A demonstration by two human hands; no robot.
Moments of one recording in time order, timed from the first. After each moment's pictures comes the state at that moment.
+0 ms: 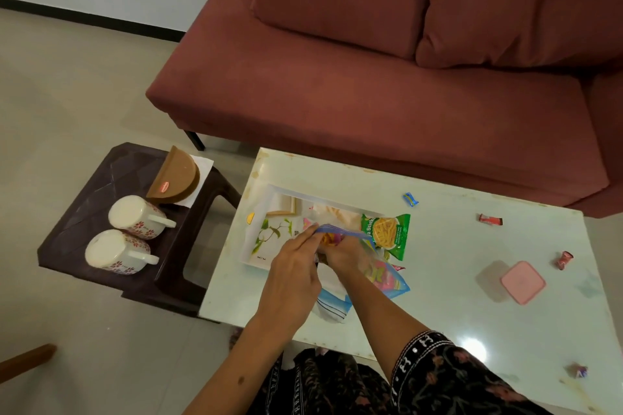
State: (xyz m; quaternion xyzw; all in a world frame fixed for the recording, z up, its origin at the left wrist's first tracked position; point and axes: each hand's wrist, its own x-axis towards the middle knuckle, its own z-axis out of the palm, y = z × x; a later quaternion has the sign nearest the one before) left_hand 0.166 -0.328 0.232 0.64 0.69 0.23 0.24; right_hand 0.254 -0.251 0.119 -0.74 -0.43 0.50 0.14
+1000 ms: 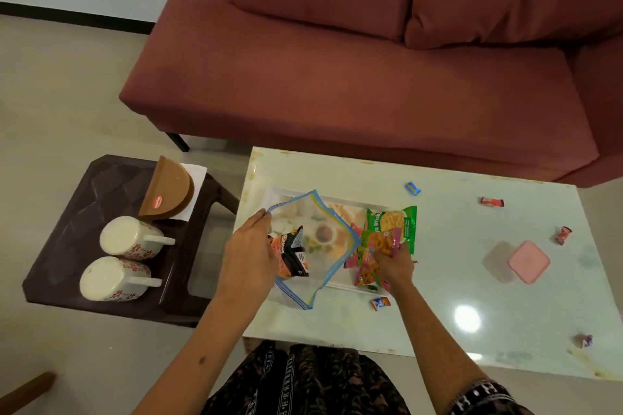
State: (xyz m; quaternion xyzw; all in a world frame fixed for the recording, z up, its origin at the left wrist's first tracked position) left_hand 0.071 -0.279 0.231 0.60 0.75 0.15 0.24; right_hand 0.315 -0.248 0.071 -0.83 -0.27 0.43 0.24
